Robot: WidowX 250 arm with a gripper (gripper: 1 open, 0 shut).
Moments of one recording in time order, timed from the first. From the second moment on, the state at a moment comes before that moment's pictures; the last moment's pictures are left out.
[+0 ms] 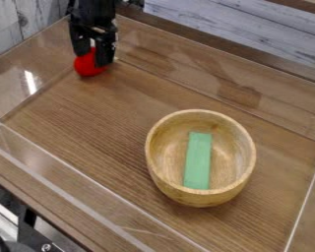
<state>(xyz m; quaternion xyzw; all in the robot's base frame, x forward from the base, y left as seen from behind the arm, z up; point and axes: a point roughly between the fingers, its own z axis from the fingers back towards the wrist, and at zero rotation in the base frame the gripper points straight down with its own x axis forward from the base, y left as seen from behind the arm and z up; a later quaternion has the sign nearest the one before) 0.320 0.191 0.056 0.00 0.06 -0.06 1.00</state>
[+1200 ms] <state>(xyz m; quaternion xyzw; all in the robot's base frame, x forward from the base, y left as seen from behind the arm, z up) 0.331 0.202 0.047 0.00 0.05 -0.04 1.00</state>
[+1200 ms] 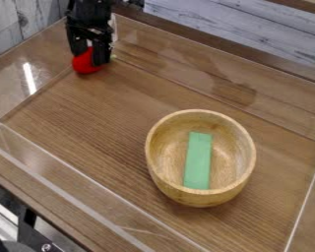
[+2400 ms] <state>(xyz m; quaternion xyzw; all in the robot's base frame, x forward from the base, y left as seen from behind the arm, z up) 0.336 0.185 0.046 0.00 0.05 -0.05 1.00</state>
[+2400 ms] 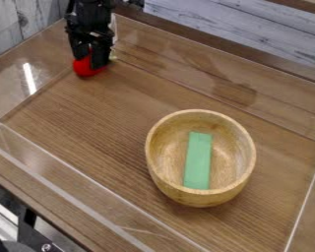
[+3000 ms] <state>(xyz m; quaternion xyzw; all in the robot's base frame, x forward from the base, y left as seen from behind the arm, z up) 0.361 0.119 0.090 0.00 0.00 -0.07 1.00</state>
